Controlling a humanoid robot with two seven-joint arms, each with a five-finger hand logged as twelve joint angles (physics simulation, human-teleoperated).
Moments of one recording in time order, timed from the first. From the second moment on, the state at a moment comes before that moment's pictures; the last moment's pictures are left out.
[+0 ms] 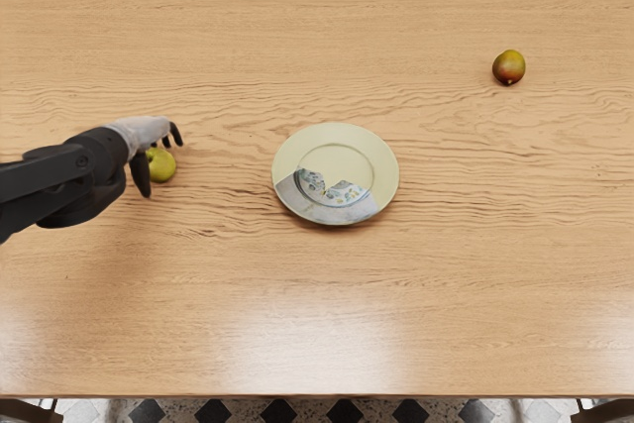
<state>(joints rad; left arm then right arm) -1.08 0.55 -0.11 -1.27 1.31 -0.04 0.61 -0.08 0.00 -0.07 0.17 -0.05 0.15 -0.26</state>
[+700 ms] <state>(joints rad) -1.07 0.54 -0.05 -1.26 1.31 0.05 0.61 -0.08 0.00 -0.07 0.17 -0.05 0.15 -0.26</state>
